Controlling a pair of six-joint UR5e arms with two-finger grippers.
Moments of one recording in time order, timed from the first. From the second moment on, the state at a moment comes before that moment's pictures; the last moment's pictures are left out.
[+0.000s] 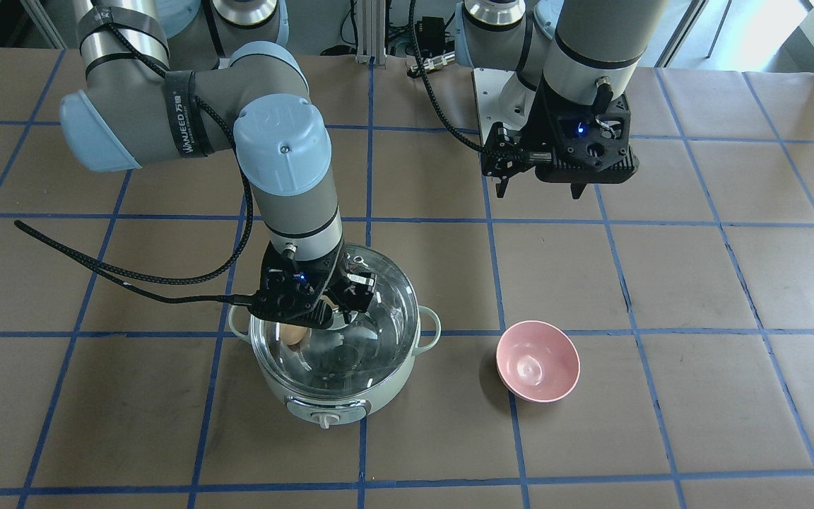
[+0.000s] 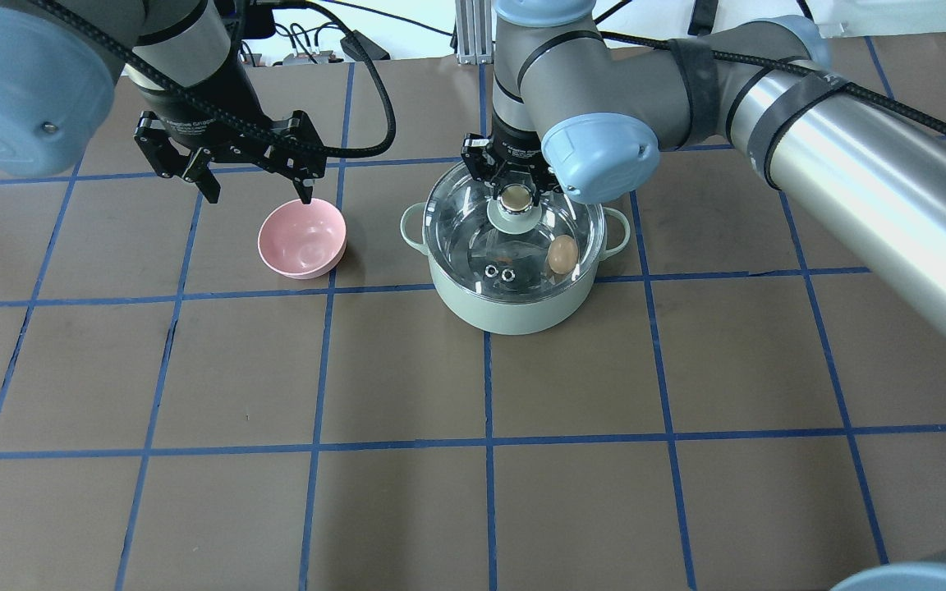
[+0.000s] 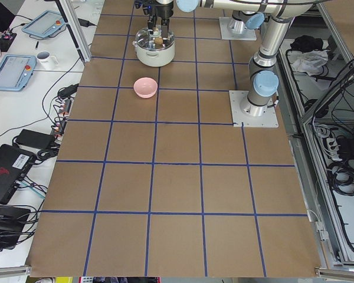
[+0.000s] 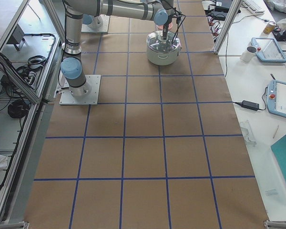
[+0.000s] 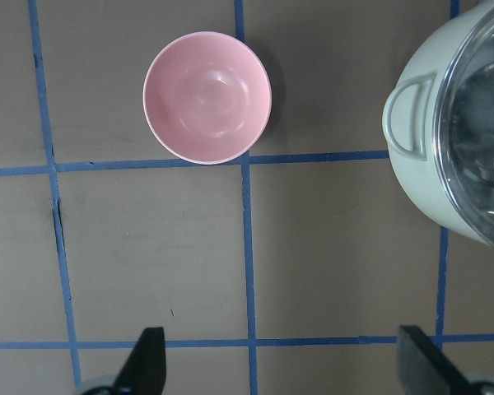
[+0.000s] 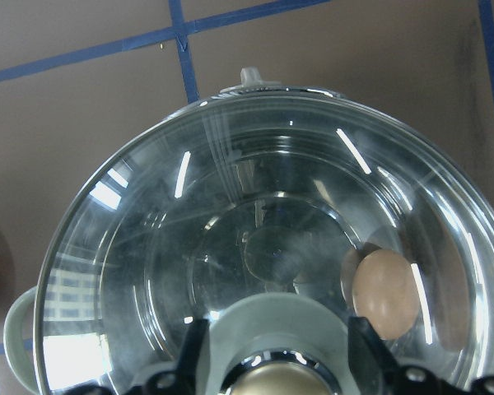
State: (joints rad) left arm -1.66 -1.62 -1.51 -1.59 1.62 -0.06; right arm 1.86 -1.19 1.50 -1.99 -1.54 0.49
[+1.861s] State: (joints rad) left arm -1.66 -1.62 -1.51 -1.59 1.62 -0.06; right arm 1.62 -1.61 1.49 -1.56 -1.55 -0.09
